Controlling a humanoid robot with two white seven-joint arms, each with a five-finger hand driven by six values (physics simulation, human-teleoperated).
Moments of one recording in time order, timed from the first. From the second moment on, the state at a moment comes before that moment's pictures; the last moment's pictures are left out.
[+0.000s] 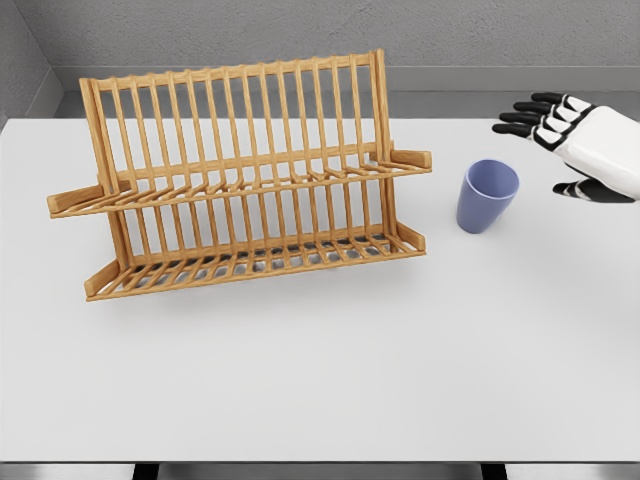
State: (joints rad) left arm 0.02 0.00 -0.28 -0.11 0.15 -0.04 -0.09; right arm -0.34 -1.02 0.31 -1.63 0.44 -0.61 0.07
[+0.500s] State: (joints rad) left arm 0.02 0.00 -0.28 -0.11 0.15 -0.04 -0.09; right arm -0.72 -0.90 0.42 -1.51 0.42 -0.61 0.57
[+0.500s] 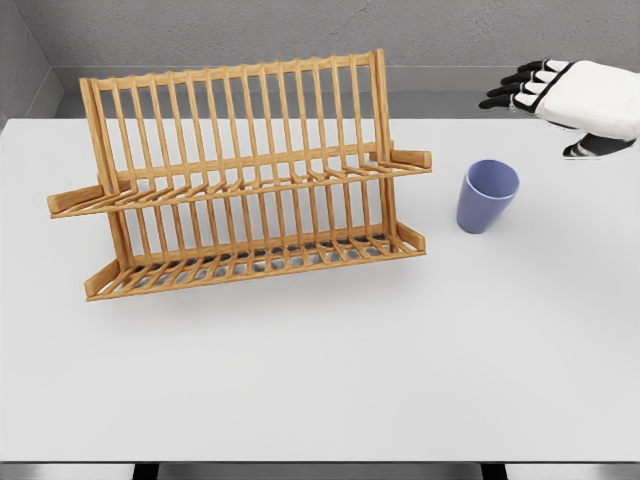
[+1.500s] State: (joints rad) left arm 0.02 0.00 -0.28 -0.11 0.15 -0.04 -0.09; right arm -0.79 -0.78 0.68 -1.25 0.43 -0.61 0.61
